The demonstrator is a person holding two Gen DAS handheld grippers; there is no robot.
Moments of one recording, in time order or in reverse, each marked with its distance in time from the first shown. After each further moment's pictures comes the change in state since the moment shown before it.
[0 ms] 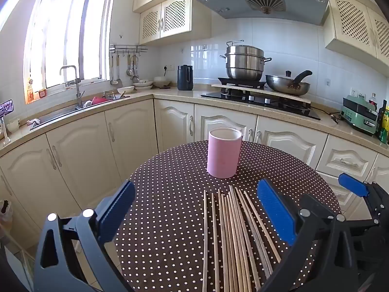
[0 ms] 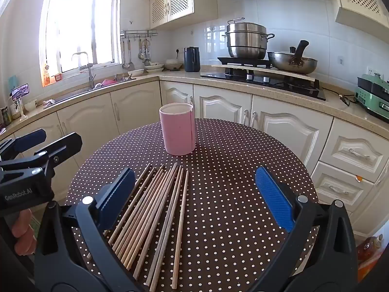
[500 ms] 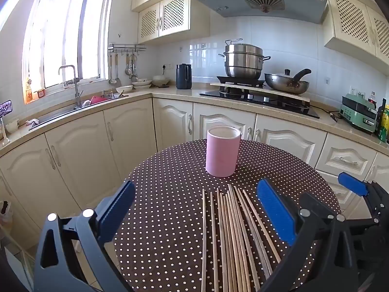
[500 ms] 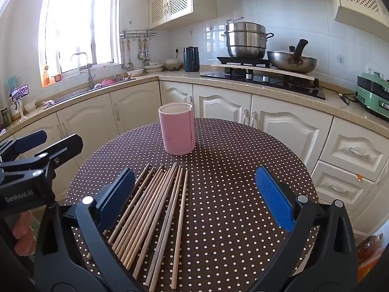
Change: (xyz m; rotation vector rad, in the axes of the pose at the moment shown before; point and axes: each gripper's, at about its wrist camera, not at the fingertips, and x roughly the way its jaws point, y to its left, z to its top) left arm 0.002 0.000 0.000 0.004 0.000 -0.003; right arm 0.001 -0.004 0.000 0.006 0.006 0.003
